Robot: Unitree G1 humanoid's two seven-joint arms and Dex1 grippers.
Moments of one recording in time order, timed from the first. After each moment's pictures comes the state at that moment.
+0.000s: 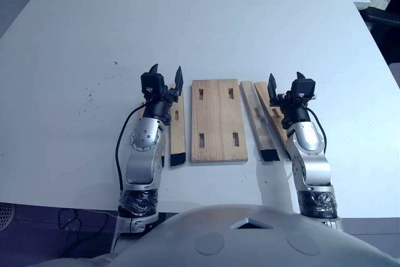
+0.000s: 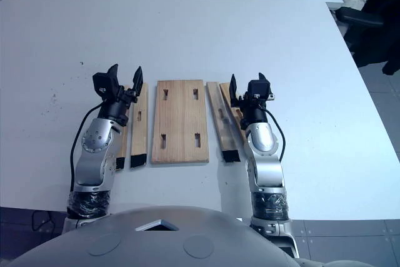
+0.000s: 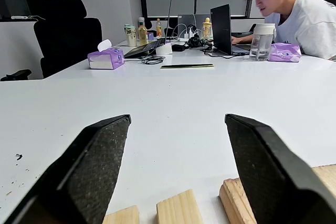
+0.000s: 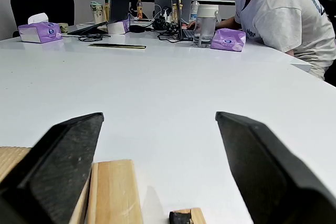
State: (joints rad) left arm 0.09 0.04 -0.02 -0.25 -0.04 0.12 -0.09; right arm 0.10 -0.04 0.01 -0.19 0.00 0.12 0.03
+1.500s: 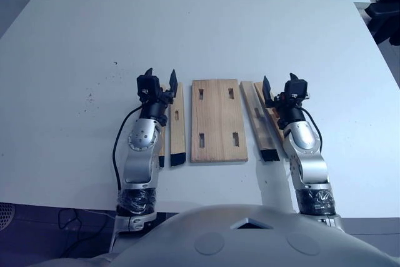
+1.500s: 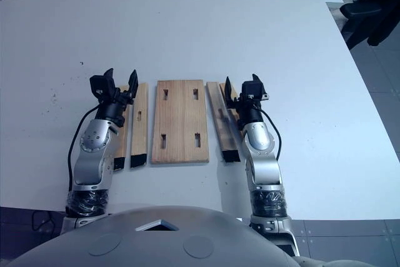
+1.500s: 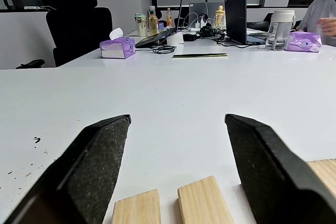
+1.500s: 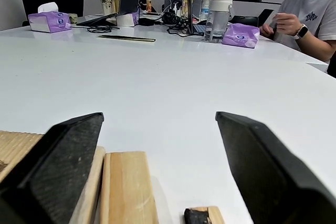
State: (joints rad) left arm 0.08 0.05 0.01 -0.21 -0.04 0.12 -0.07; right arm 0.09 -0.04 0.04 -0.14 -0.02 0.11 0.06
